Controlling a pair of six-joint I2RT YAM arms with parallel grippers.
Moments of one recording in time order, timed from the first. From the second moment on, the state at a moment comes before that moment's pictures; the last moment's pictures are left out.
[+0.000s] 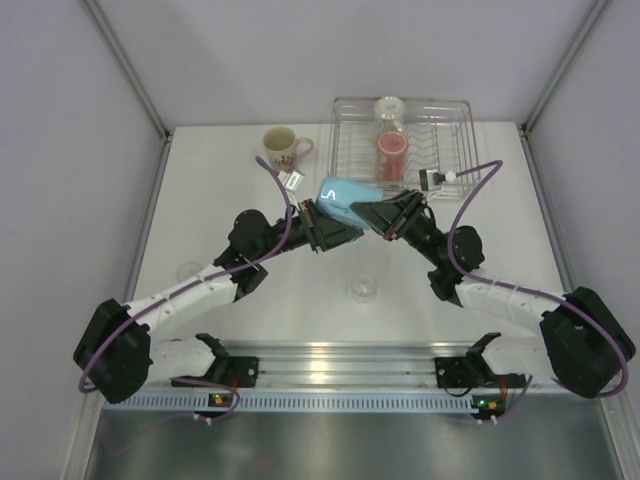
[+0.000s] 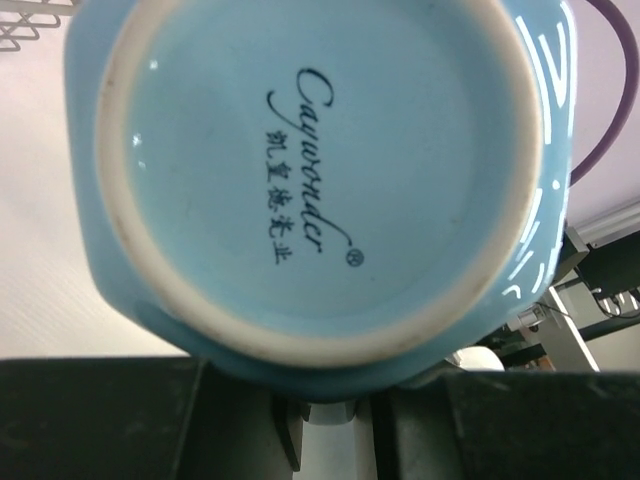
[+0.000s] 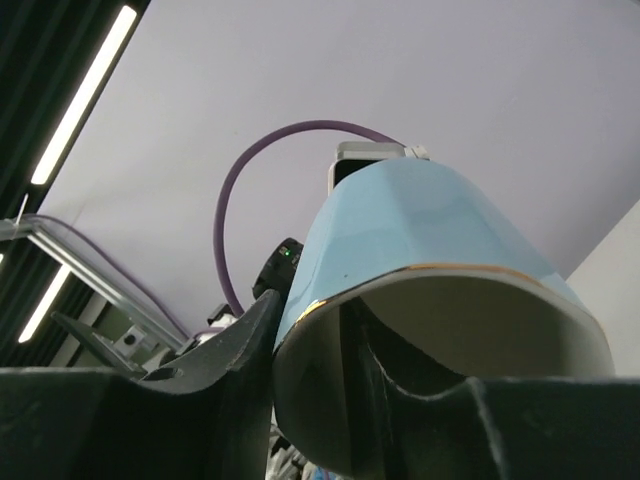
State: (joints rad) left arm -0.69 1.19 0.66 0.72 0.54 -1.07; right arm 0.66 1.23 0.51 1.28 -0.32 1.32
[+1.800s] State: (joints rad) left arm -0.65 2.10 1.89 -0.24 -0.22 -0.21; right arm 0.54 0.40 0.54 -0.28 0.22 0.57
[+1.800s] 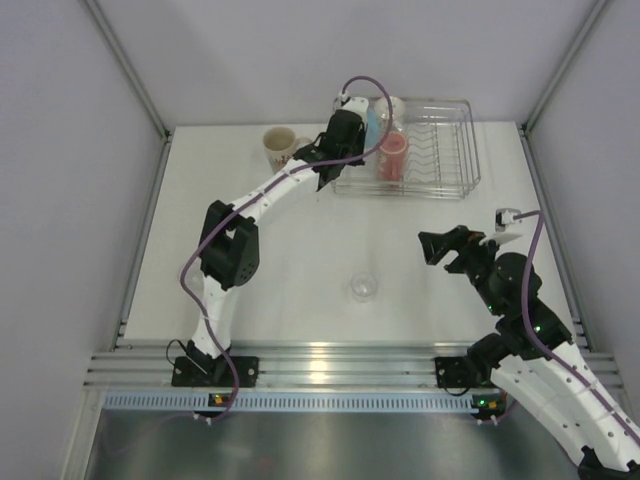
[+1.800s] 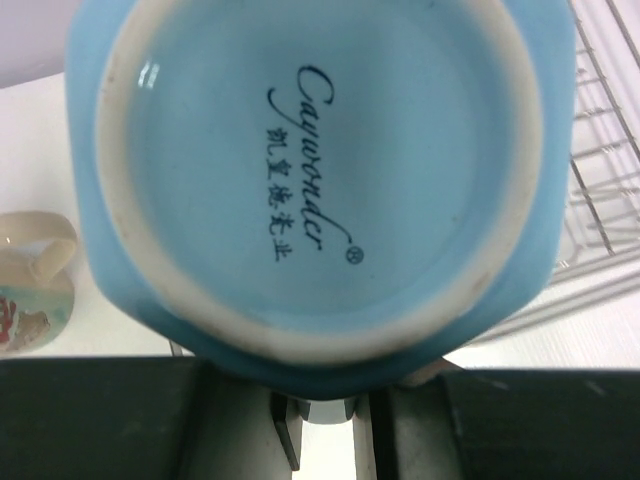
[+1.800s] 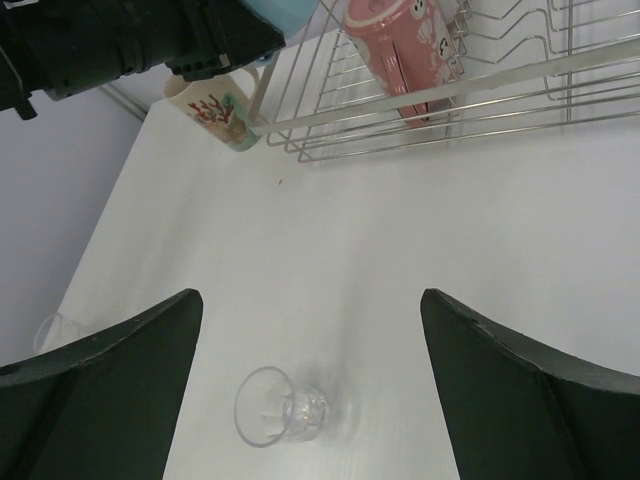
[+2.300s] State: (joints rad) left arm -0.57 2.35 2.13 -0.23 -0.22 -0.20; right arm 0.54 0.41 0.54 -0.28 0.23 0.53
